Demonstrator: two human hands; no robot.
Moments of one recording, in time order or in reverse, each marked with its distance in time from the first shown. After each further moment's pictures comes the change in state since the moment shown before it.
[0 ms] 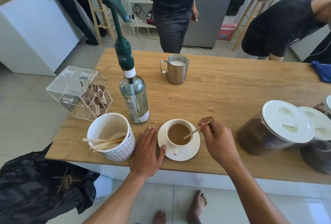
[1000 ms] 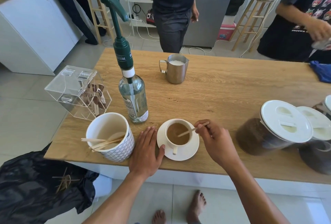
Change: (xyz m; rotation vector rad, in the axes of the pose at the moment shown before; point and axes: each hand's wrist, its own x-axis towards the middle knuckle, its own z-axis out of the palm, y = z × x) left_hand 0.000 0.000 0.001 -0.005 -0.008 -0.011; right_hand -0.002 0.003 0.000 0.007 -0.053 0.003
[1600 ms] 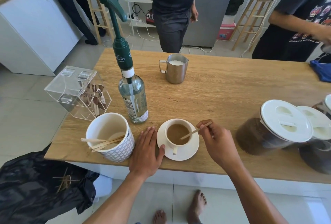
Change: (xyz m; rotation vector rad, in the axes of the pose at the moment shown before) left_hand 0.000 0.001 0.000 0.000 0.012 0.007; right_hand -0.003 0.001 -0.001 0.003 0.019 0.011
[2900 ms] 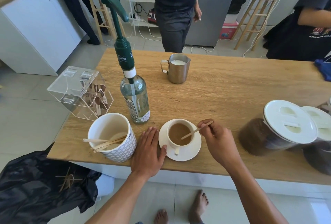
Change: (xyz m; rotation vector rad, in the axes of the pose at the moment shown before) left_hand 0.001 0.000 -0.001 0.010 -0.023 -0.008; right_hand 0.004 -0.005 0.003 0.033 0.003 0.064
